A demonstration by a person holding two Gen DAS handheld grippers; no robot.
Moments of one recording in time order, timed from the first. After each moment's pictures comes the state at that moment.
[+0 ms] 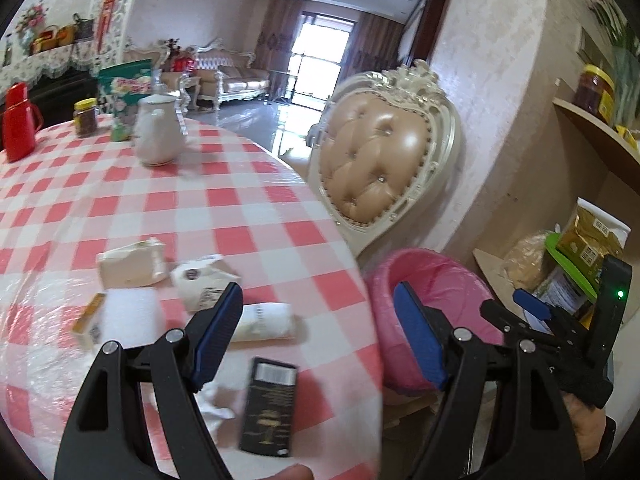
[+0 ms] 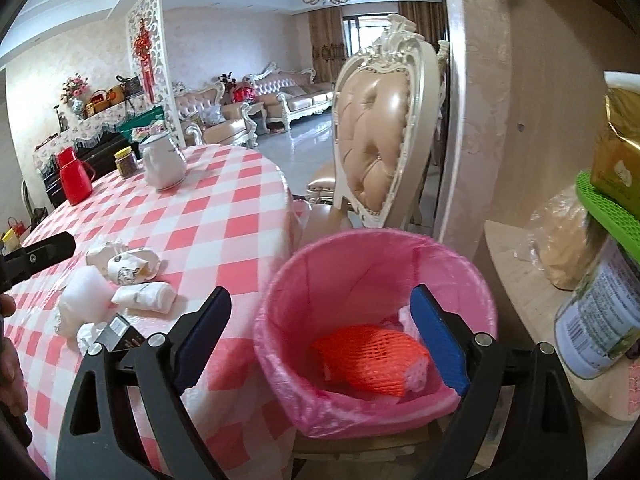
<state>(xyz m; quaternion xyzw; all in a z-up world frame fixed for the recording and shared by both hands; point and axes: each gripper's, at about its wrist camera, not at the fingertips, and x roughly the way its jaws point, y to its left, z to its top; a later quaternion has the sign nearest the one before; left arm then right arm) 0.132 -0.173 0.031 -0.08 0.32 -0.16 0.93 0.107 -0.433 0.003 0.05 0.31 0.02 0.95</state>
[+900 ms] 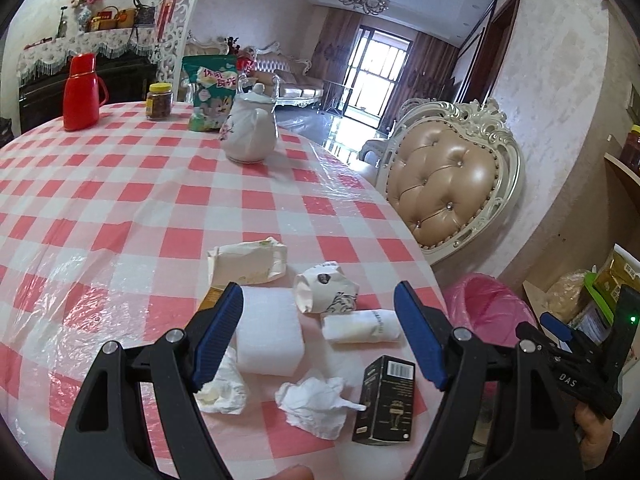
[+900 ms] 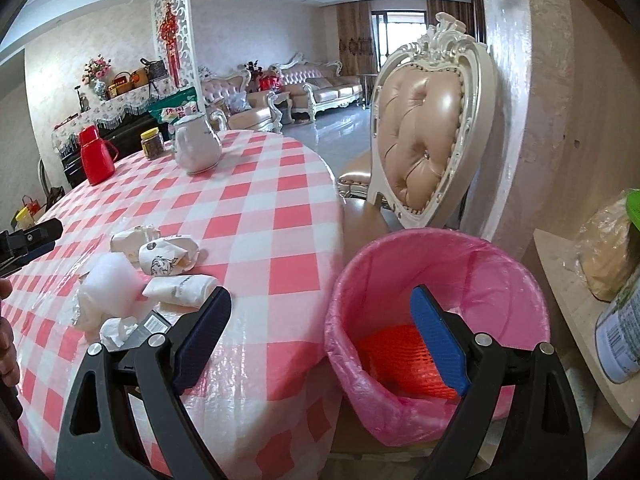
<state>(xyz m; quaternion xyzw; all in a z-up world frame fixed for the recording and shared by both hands) 0.125 -0.071 0.025 -0.12 0.32 -0.07 0.94 0.122 -0.379 -0.001 0.03 0.32 0.06 0.94</state>
